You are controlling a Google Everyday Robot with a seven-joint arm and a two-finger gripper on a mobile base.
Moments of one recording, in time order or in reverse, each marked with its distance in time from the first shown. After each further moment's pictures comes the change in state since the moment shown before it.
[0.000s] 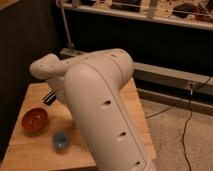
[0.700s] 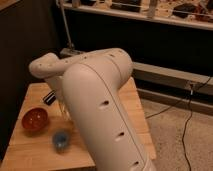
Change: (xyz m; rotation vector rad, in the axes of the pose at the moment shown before) arm -0.002 0.004 -0.007 -0.011 -0.009 -0.010
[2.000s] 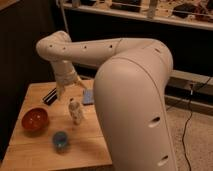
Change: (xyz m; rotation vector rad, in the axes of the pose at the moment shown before) arm -0.017 -0.030 -0.085 -0.169 -0.472 0.235
